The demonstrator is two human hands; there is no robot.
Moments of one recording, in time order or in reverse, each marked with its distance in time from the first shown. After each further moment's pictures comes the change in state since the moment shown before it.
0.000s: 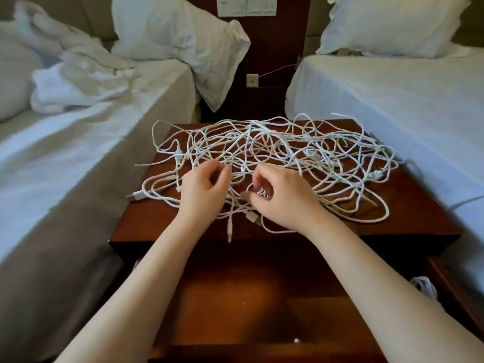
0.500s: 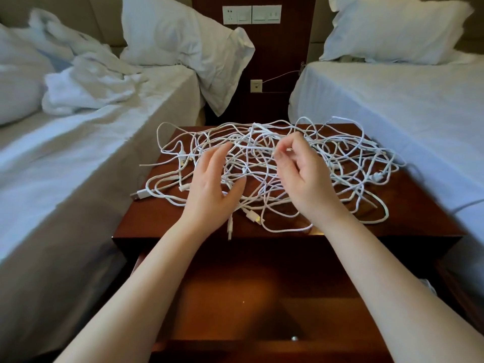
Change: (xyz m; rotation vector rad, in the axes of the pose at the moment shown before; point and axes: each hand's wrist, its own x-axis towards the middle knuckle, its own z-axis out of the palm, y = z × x) left_hand -0.006 -0.010 0.004 0.176 -0.016 0.355; right_hand -0.004 0.000 -0.021 0.422 0.309 -0.097
